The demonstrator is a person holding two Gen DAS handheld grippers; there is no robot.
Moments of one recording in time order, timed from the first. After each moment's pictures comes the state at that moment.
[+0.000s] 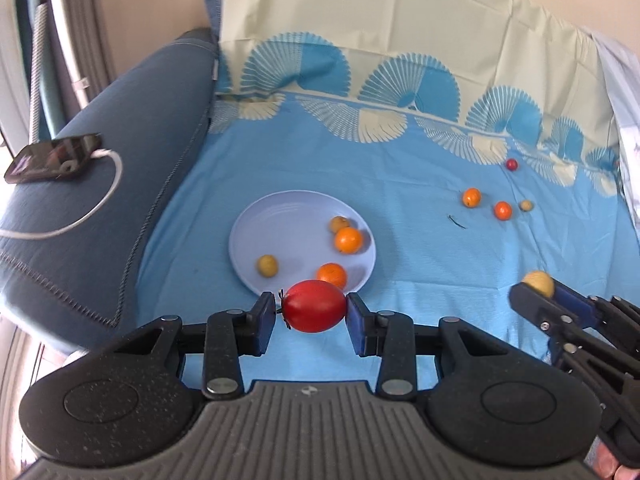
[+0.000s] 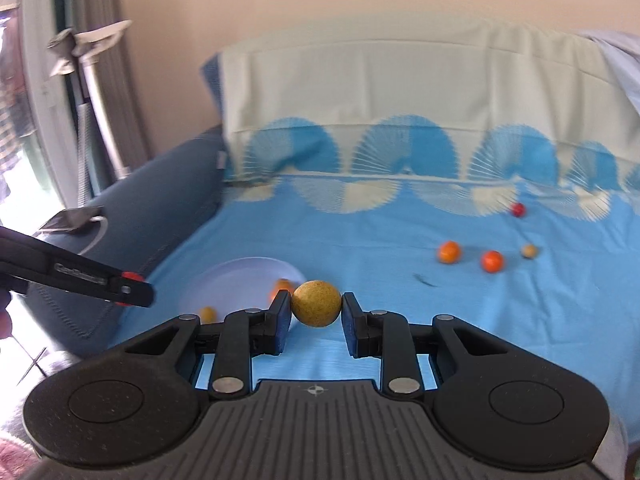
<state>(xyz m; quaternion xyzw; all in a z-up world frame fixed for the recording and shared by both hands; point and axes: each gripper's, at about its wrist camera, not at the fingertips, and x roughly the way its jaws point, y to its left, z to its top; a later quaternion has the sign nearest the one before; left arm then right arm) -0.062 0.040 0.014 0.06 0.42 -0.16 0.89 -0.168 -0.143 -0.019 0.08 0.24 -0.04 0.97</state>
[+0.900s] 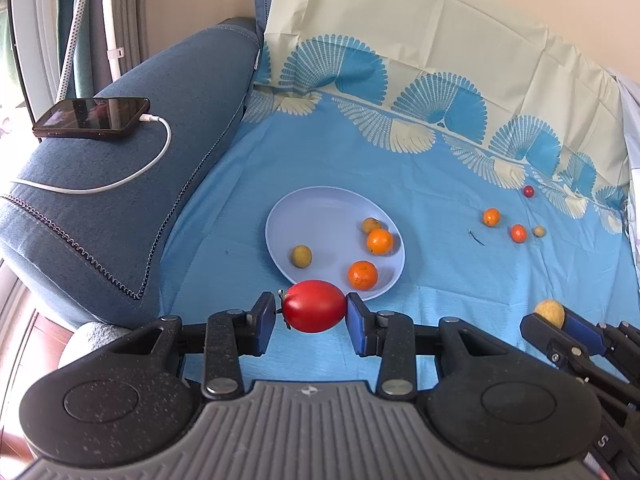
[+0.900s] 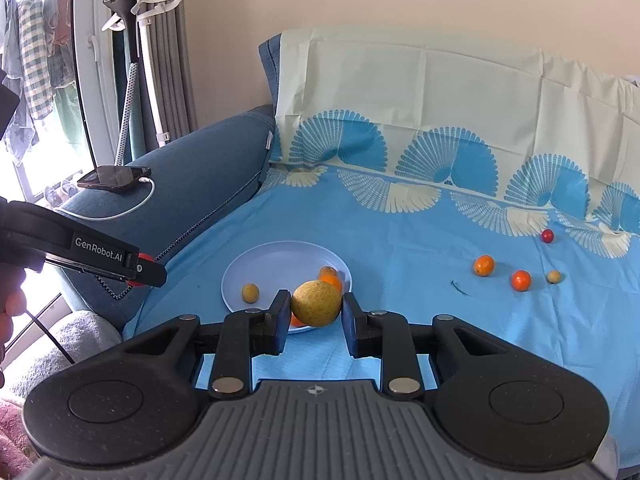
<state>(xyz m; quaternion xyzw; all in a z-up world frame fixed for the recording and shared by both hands) -0.055 0.085 0.005 0.01 0.42 -0.14 0.90 -0.167 -0.101 -0.015 0.03 0.27 -0.02 0.96</state>
